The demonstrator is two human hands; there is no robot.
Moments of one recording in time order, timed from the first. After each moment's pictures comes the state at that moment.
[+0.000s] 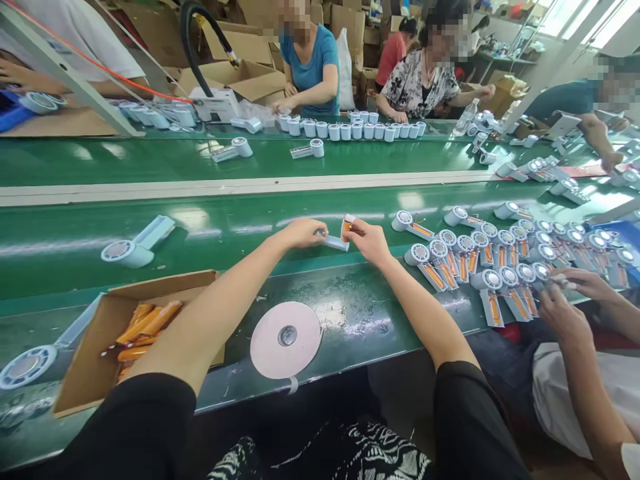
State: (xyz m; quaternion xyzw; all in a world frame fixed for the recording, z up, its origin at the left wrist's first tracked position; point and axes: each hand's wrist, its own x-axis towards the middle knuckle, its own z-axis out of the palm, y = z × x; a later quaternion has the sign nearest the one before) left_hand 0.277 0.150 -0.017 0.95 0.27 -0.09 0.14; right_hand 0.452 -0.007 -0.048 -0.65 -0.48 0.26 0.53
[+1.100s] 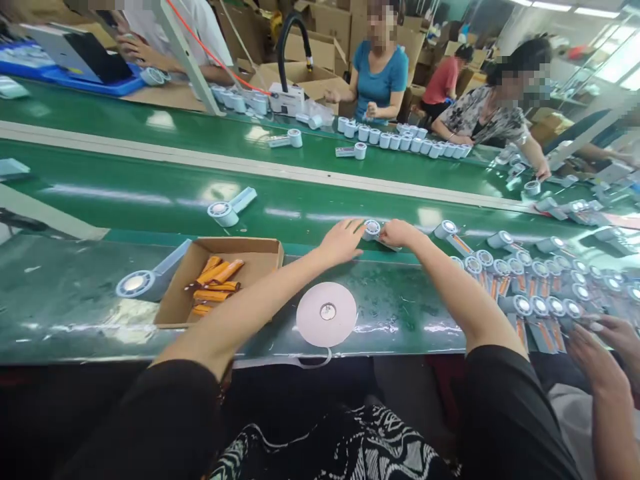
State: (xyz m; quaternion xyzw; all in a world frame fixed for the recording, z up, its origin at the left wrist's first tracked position) left_hand 0.210 0.077 -0.027 0.96 0.27 0.07 0.07; right_hand 0.429 0.055 0.012 -0.66 -0.70 0.09 -0.24
